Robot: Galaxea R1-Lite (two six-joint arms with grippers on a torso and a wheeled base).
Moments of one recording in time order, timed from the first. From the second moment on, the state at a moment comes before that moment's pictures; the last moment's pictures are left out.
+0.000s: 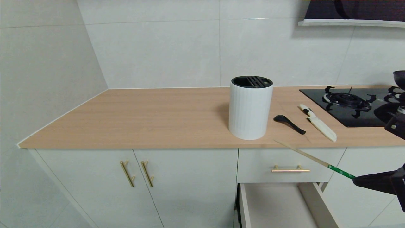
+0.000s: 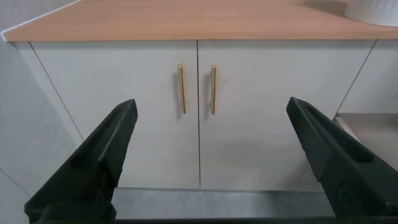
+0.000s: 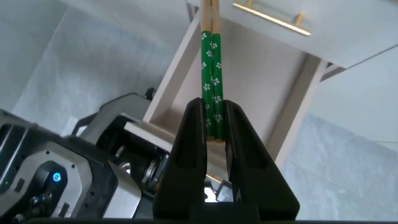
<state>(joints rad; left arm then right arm) 0.00 0.00 0.00 0.00 0.02 0.00 0.28 1.17 -0.86 0.45 0.15 -0.08</state>
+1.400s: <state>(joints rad) 0.00 0.00 0.00 0.00 0.02 0.00 0.31 1.25 -0.84 0.45 0.15 -0.09</state>
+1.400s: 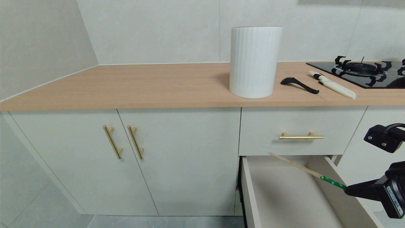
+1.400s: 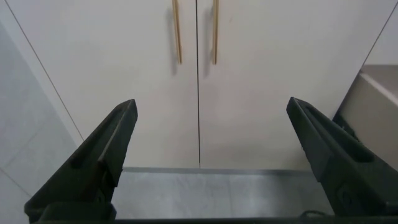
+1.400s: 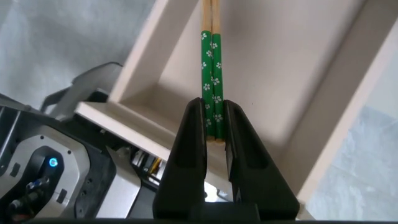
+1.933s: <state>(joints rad) 0.00 0.00 0.00 0.00 0.02 0.00 0.31 1.30 -0.84 0.43 0.14 -0.10</state>
